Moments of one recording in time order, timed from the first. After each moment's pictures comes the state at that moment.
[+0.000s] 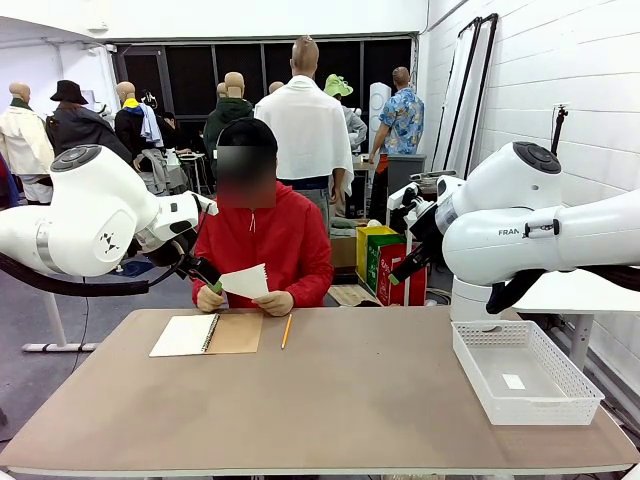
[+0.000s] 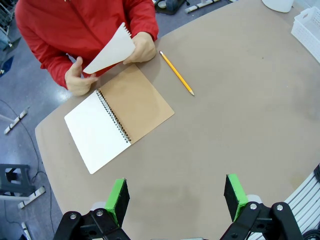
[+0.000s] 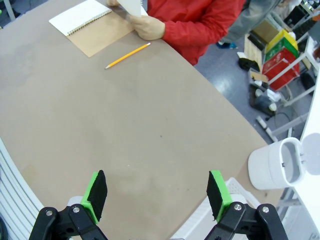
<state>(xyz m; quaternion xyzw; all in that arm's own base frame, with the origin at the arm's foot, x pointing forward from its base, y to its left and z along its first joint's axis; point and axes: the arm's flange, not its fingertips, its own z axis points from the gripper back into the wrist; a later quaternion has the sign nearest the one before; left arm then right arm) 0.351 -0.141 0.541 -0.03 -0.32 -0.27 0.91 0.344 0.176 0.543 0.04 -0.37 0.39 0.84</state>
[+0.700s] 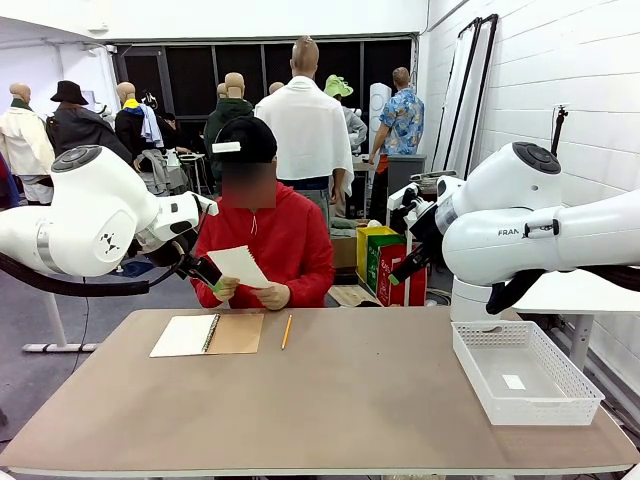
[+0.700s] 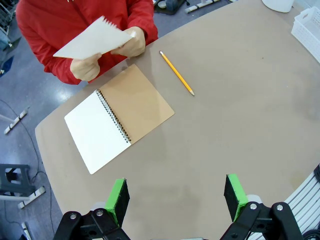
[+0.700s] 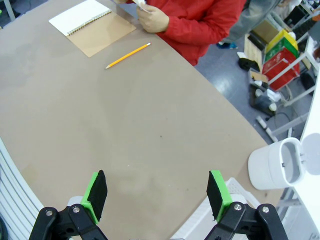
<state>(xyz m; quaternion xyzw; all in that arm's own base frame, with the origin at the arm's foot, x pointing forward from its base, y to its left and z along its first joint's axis) 0.351 -0.141 0.541 -0.03 -0.32 -0.27 0.91 0.344 0.176 0.543 0.04 -0.37 0.39 0.84</state>
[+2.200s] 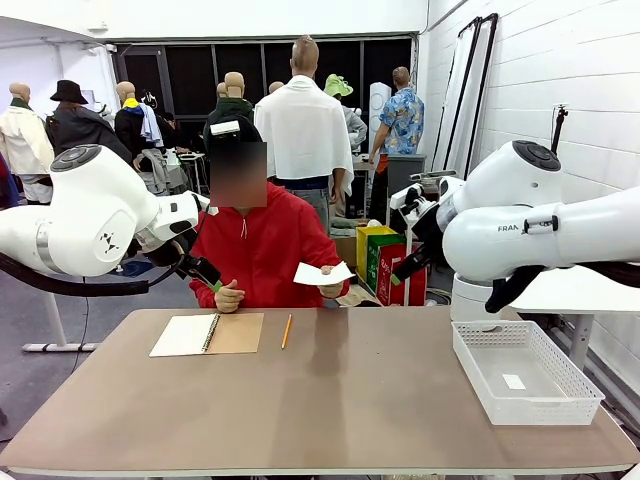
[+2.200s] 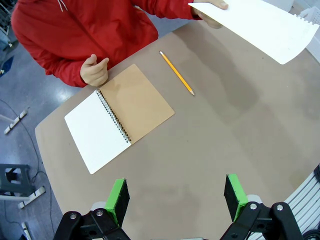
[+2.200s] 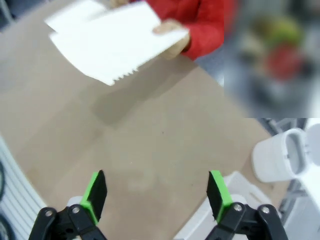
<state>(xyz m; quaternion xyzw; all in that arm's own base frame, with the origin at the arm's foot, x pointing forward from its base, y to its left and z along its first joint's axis) 0.351 -0.141 0.541 -0.03 -0.32 -0.27 0.91 0.349 0.171 0.542 0.05 -0.36 0.36 0.86</state>
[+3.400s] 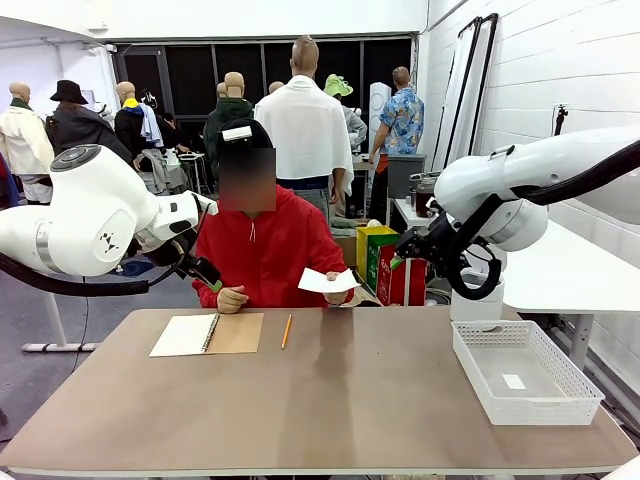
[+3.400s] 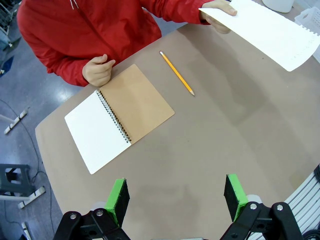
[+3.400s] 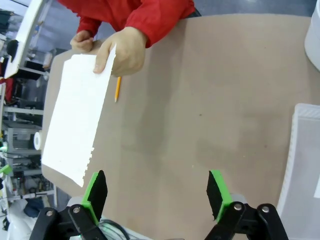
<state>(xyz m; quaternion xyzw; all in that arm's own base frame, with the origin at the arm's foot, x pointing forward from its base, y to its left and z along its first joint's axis) 0.351 -0.140 0.541 -0.03 -0.32 -0.27 0.91 0.444 0.133 0.511 0.27 -0.21 0.00 0.94</state>
